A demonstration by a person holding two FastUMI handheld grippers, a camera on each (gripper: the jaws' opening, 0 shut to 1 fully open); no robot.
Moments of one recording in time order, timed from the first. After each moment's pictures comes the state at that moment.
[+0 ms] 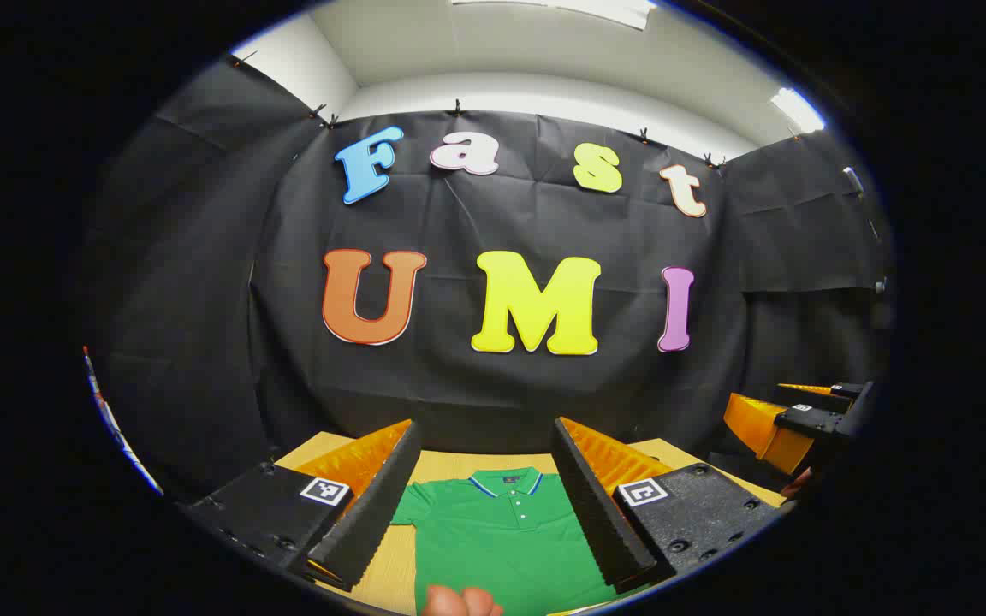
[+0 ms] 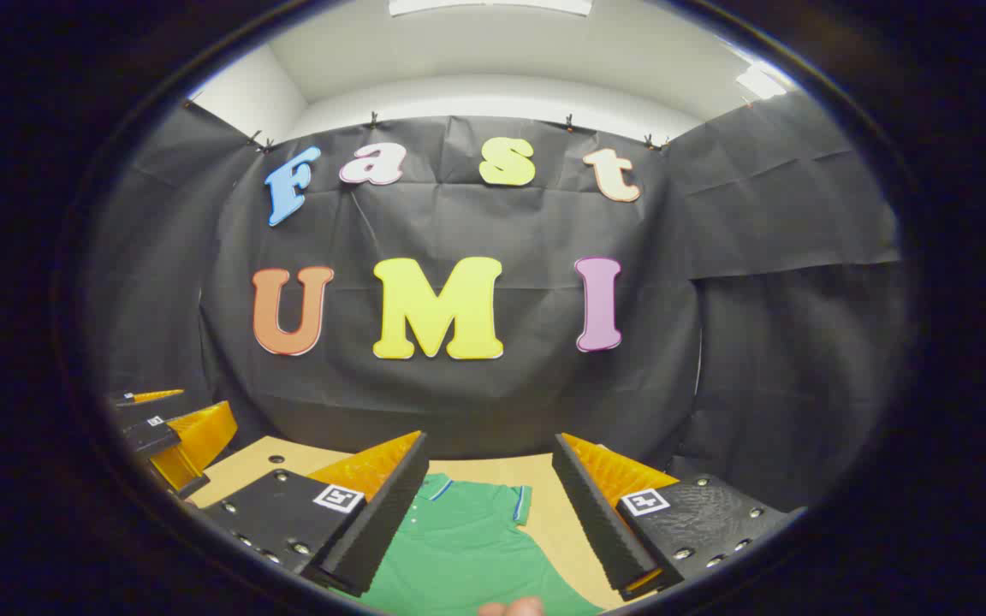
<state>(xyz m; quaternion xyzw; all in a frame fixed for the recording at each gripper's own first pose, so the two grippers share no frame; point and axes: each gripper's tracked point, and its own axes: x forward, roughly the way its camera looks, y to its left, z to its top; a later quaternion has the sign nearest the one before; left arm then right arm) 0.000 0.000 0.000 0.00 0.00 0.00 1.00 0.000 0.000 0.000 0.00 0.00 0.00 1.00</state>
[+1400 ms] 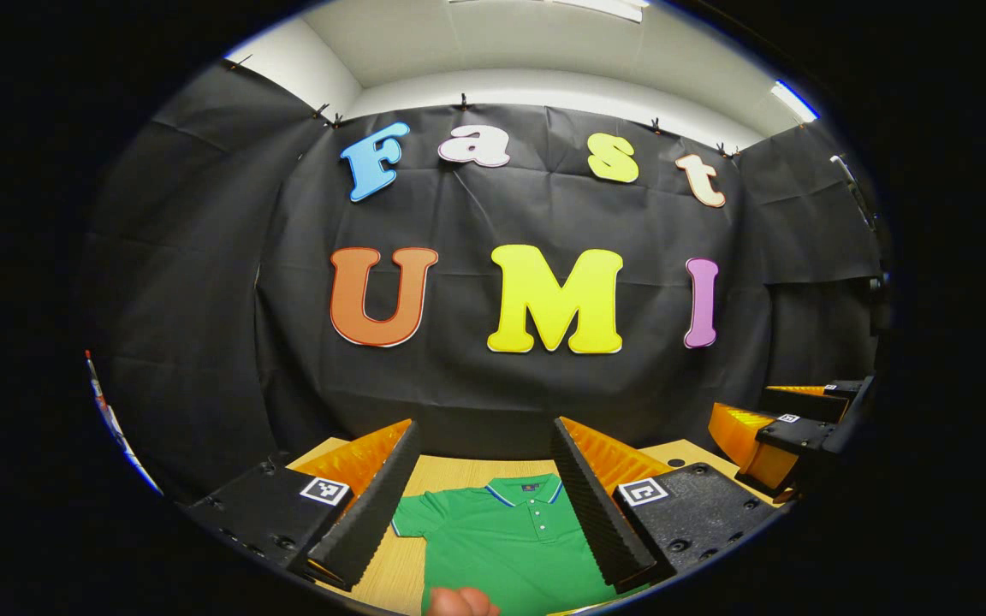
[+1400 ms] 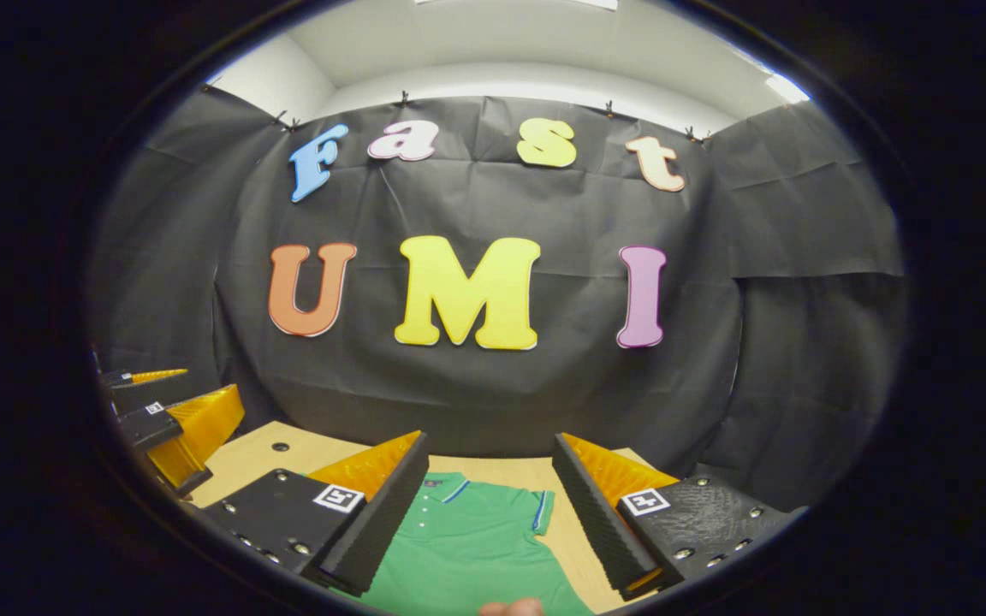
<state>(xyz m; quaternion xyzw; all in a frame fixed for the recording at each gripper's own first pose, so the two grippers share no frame) 0.040 0.007 -0.010 0.01 0.00 0.04 1.00 0.063 0.026 -0.013 -0.03 0.02 0.04 1.00</state>
